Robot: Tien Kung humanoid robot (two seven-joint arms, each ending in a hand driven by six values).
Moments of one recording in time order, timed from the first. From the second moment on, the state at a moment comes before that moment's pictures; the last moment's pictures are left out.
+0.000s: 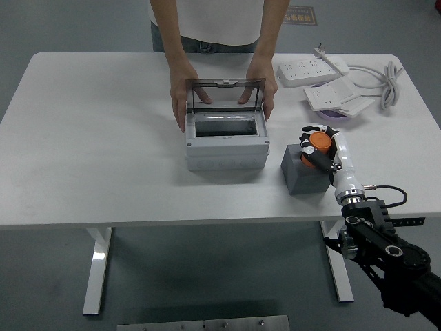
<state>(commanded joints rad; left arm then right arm) -0.10 0.13 -1.66 -0.32 1.62 -0.03 0.50 0.35 -0.22 0.86 0.95 -0.83 -0.42 0.50</state>
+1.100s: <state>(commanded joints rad) -0.10 0.13 -1.67 -0.33 1.62 -0.03 0.51 0.37 -0.23 0.87 0.97 -0.84 -0.45 0.49</state>
